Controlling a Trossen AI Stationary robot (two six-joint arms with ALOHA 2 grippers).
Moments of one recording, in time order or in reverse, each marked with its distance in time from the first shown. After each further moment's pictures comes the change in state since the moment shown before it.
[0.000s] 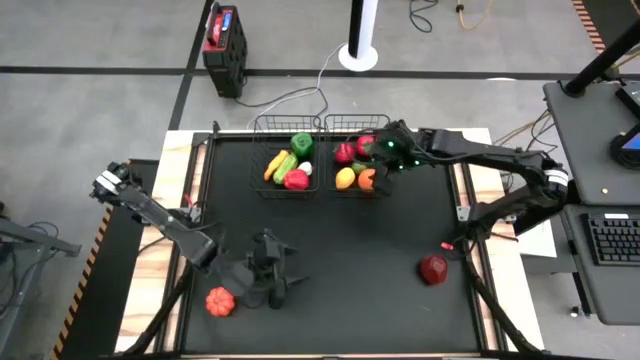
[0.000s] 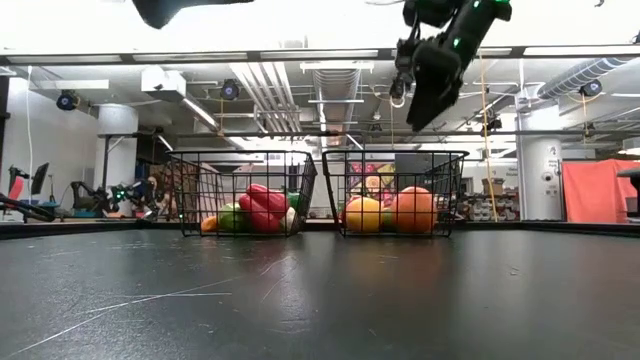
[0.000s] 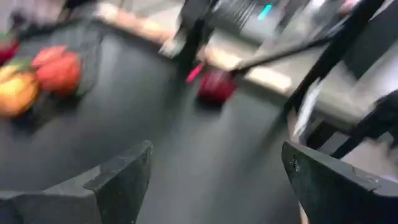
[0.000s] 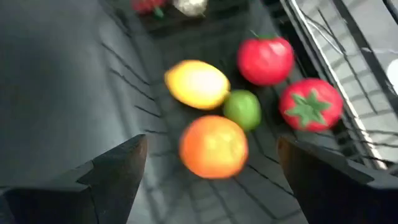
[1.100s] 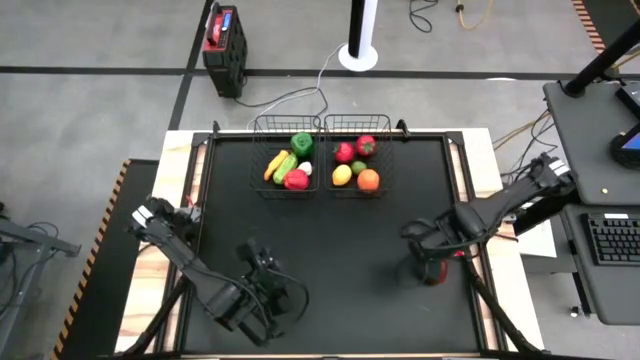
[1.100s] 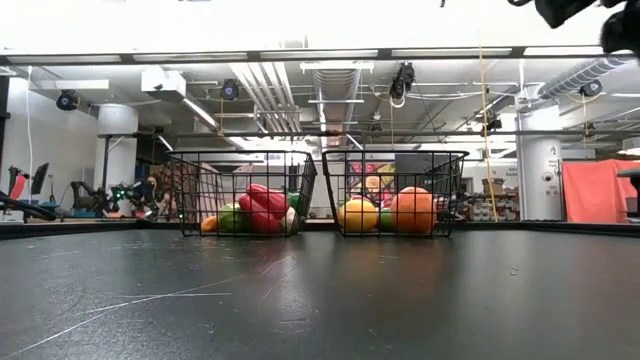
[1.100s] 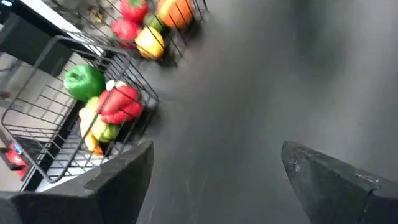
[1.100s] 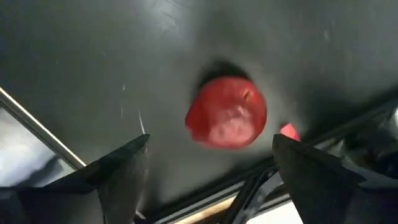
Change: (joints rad) left arm -0.108 0.462 0.809 -1.501 -0.114 -0.428; right arm 0.851 -0.084 -0.025 -0.590 -0.162 1.134
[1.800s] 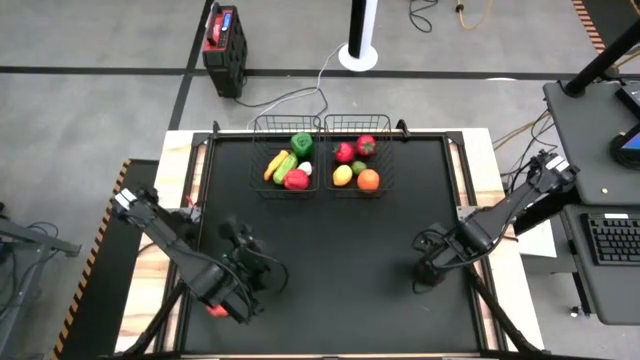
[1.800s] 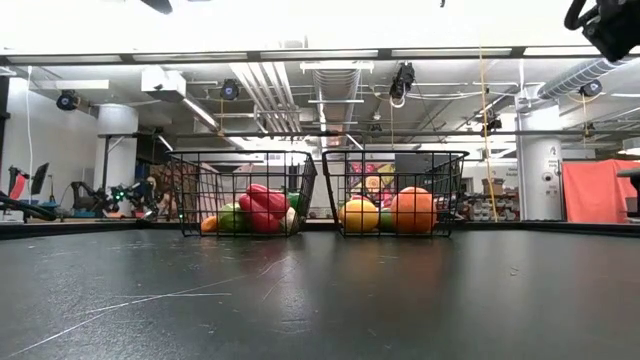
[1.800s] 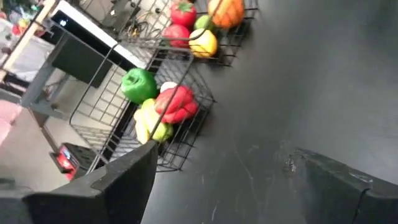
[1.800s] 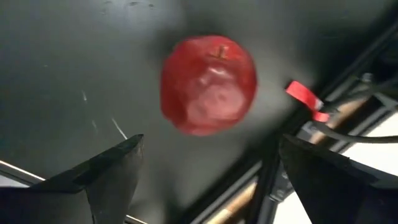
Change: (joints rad) left arm 0.009 -0.181 -0.212 -0.091 -0.091 -0.020; right arm 0.148 -0.053 -0.182 0.076 -0.011 0.469
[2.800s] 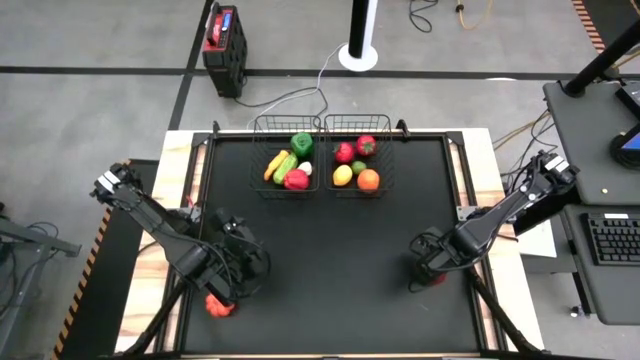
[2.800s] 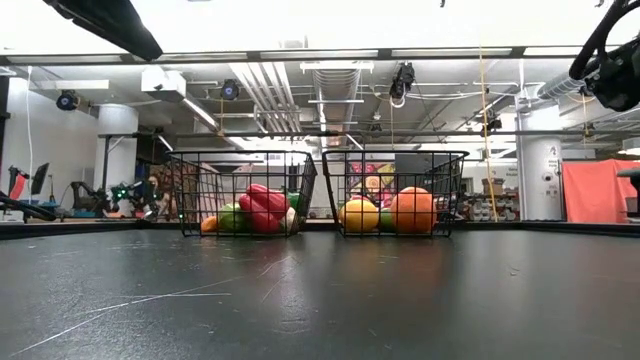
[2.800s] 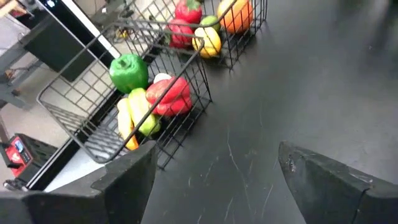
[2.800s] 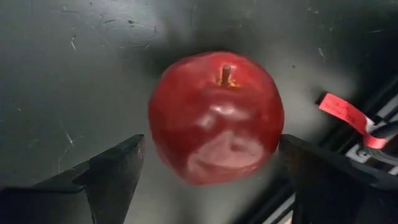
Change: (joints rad) left arm 0.001 -0.259 -0.392 0.297 -0.048 -0.063; right arm 0.002 0.006 -0.200 0.236 0.019 0.128
